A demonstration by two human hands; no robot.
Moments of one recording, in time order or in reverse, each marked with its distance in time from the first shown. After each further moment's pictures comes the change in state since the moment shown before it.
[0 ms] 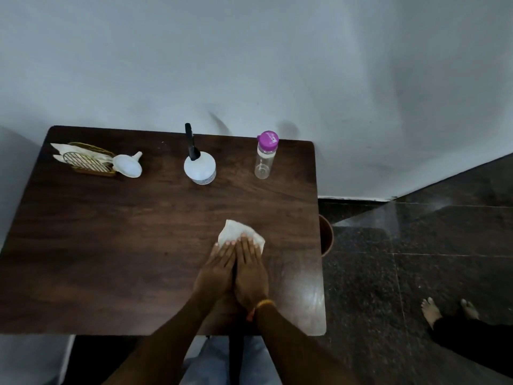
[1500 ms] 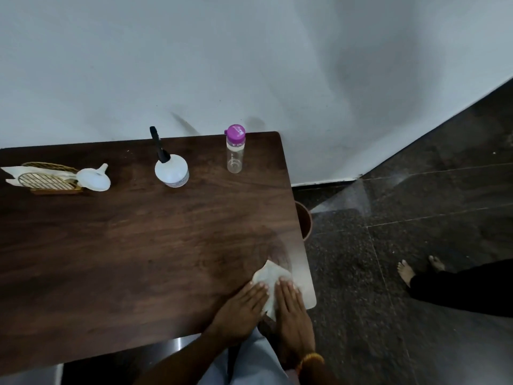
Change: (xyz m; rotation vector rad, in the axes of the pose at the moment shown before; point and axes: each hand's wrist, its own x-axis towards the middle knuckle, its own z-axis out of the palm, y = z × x) left_hand -0.056 0.089 0.030 0.043 -0.167 0.500; right_hand -0.185 0.083 0.010 -0.067 -0.043 0.269
